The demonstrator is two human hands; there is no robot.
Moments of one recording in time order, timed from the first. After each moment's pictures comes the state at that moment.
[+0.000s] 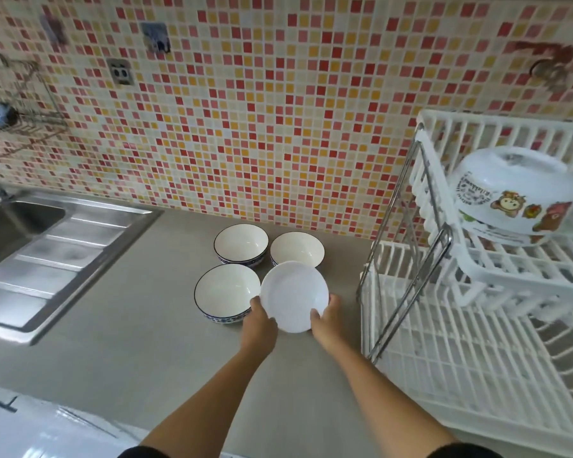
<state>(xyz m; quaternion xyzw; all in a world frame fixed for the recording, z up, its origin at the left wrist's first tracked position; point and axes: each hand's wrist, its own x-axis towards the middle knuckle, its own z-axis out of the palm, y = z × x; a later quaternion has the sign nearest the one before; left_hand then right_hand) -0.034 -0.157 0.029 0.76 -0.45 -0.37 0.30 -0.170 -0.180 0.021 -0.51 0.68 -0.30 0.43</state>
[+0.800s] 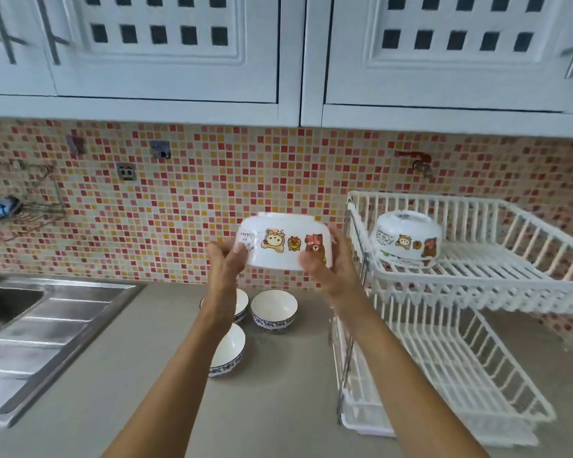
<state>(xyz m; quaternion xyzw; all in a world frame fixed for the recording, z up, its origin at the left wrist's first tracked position) -0.011 -0.073 0.251 0.38 -0.52 -0.40 0.65 -0.181 -0.065 0.258 -0.61 0.35 -0.56 0.43</state>
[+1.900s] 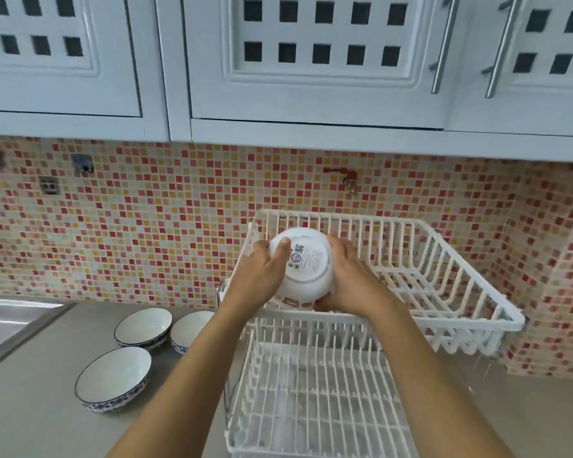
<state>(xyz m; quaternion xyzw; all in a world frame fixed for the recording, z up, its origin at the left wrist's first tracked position) -0.267 -0.123 0.291 0.56 -0.64 -0.29 0.44 -0.432 -0.111 0.298 -0.77 0.58 -0.25 0.07</state>
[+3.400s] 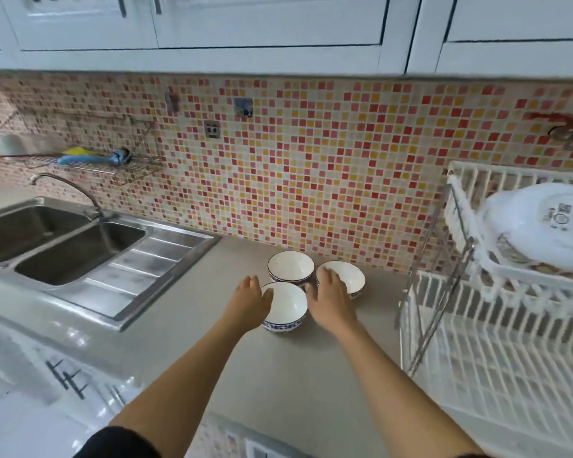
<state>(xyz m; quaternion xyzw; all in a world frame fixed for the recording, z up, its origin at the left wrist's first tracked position) 0.076 -0.097 0.125 0.77 -0.58 -0.19 0.18 -0.084 -0.136 0.123 -0.75 0.59 -0.23 0.20</state>
